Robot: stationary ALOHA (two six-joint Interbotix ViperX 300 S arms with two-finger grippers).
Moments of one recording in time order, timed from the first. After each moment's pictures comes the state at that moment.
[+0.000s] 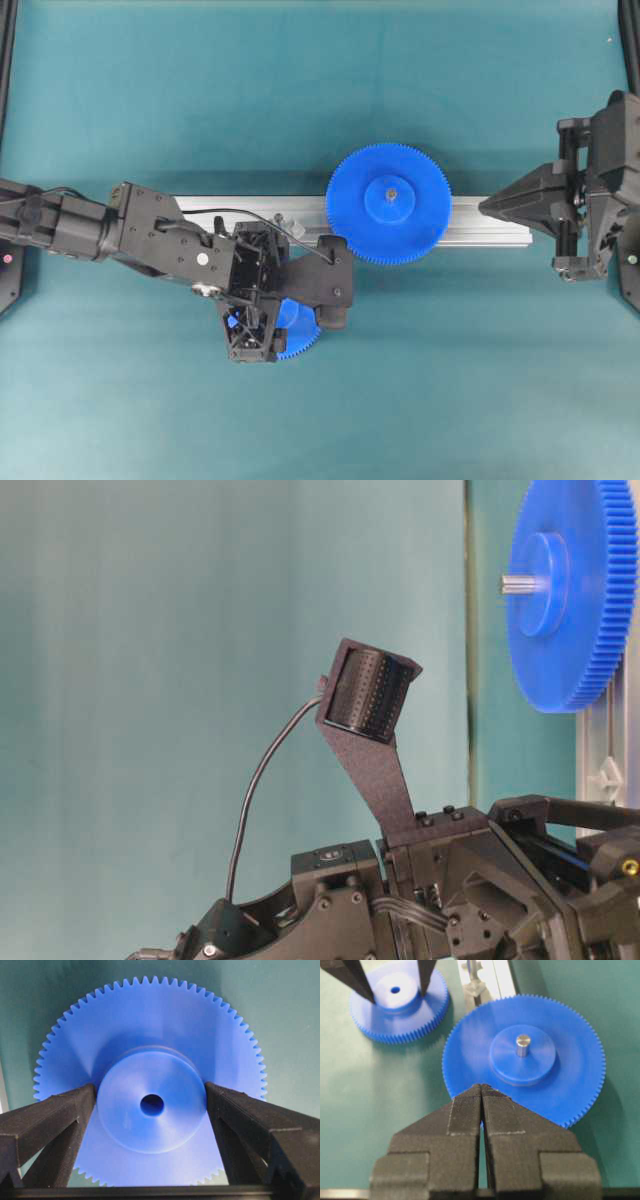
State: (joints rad) left arm -0.12 0.25 0.38 0.02 0.68 -0.11; right arm -0.09 -0.75 1.14 0.03 0.12 0.10
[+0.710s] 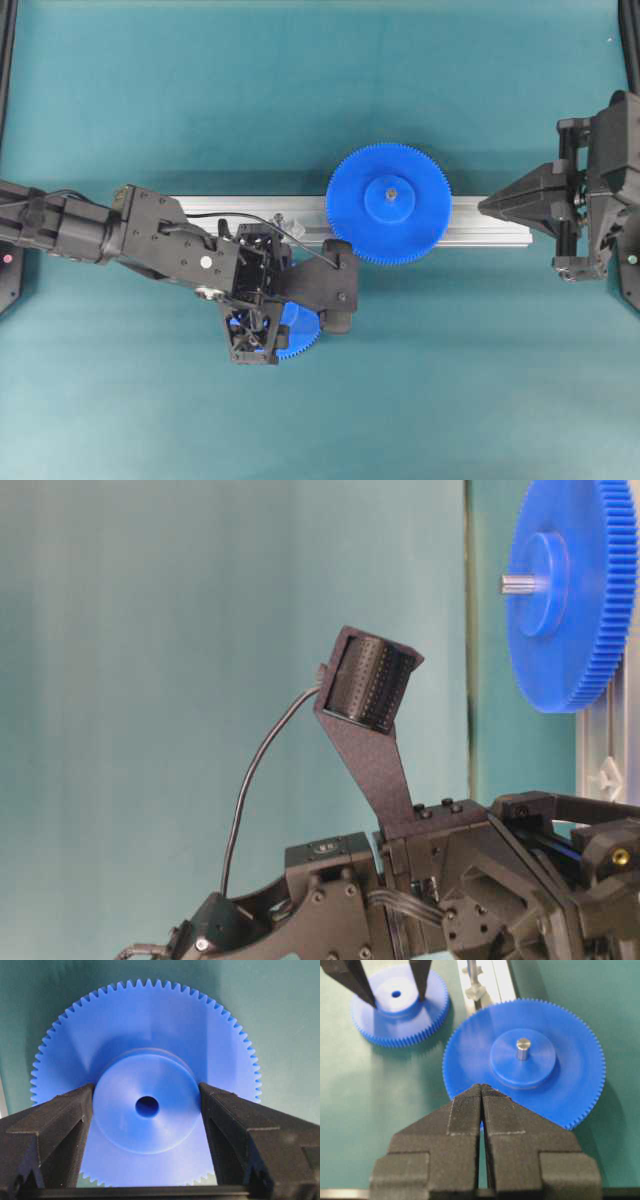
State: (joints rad) left arm -0.13 0.25 0.35 0.02 0.69 -0.11; right arm -0.09 -0.76 1.15 0.03 0.10 0.10
